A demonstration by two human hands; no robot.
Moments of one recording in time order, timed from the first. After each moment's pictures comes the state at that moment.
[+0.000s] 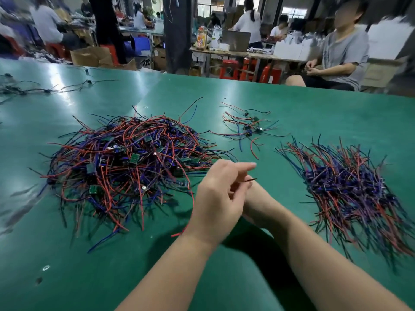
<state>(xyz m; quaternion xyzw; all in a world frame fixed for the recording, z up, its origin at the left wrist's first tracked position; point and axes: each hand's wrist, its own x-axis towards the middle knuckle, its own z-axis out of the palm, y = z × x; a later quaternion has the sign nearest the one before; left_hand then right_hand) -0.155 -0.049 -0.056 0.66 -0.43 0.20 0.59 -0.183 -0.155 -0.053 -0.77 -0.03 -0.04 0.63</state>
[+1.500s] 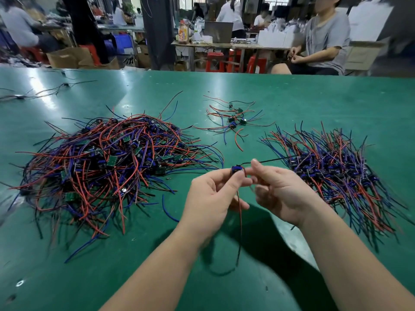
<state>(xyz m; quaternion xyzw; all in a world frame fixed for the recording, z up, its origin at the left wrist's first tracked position) -0.178 -0.058 -0.046 0.57 -0.27 -0.23 0.75 -0.238 -0.193 -0.031 -0.52 0.26 -0.13 0.80</state>
